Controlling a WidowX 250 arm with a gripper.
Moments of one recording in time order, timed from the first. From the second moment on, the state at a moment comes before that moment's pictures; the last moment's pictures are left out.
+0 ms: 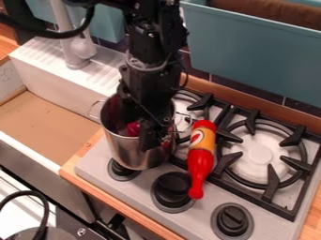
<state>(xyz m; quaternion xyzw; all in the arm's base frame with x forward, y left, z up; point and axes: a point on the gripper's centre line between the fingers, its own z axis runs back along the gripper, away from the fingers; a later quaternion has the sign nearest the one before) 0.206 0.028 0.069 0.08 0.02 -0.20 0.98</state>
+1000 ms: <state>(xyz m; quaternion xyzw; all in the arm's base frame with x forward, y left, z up) 0.208 0.032 0.071 0.07 0.04 -0.13 0.99</state>
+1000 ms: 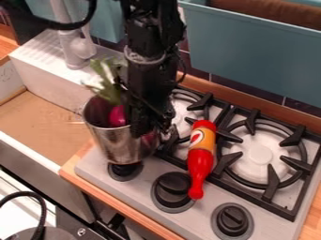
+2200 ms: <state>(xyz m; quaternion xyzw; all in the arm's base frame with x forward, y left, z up) 0.259 -0.081 0.145 0.09 0.04 0.02 1.00</state>
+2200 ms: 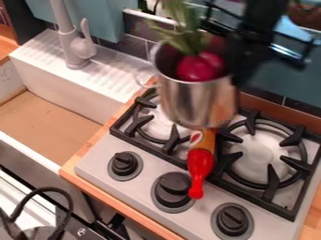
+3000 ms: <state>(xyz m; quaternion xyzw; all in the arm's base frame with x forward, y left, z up) 0.275 -0.168 0.091 0.08 0.06 0.06 0.99</state>
